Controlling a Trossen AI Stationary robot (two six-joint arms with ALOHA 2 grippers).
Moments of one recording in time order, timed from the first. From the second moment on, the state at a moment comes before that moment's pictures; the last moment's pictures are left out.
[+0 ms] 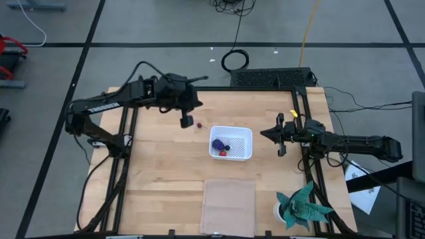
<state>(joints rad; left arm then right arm) 0.22 1.43 1.57 -0.80 -0.06 0.19 -0.23 0.42 0.02 0.45 -0.18 0.07</state>
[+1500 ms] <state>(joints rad) 0.22 0.41 0.29 0.12 0.21 0.14 -0.23 0.29 0.02 0.46 -0.35 0.17</state>
